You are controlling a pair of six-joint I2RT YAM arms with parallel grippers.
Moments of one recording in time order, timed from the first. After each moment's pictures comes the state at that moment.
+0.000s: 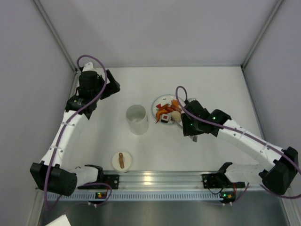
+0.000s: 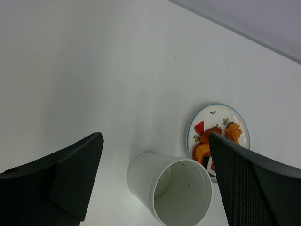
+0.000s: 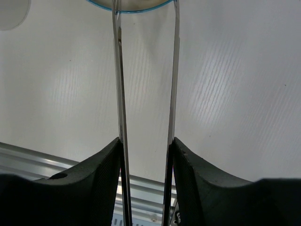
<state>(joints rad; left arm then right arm) -0.21 1.22 1.27 -0.52 -0.10 -0.53 0.77 1.17 1.04 -0.92 0.21 0.54</state>
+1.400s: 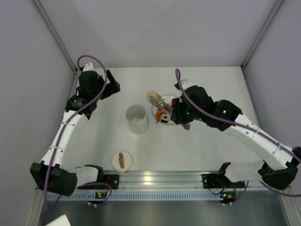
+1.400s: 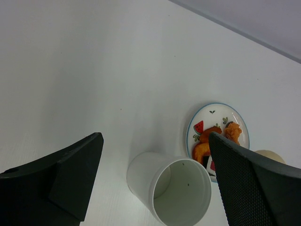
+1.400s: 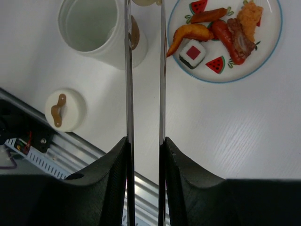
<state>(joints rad) -0.21 1.22 1.26 -0.52 -0.10 -0.53 0.88 1.21 1.41 -0.94 0.16 0.45</state>
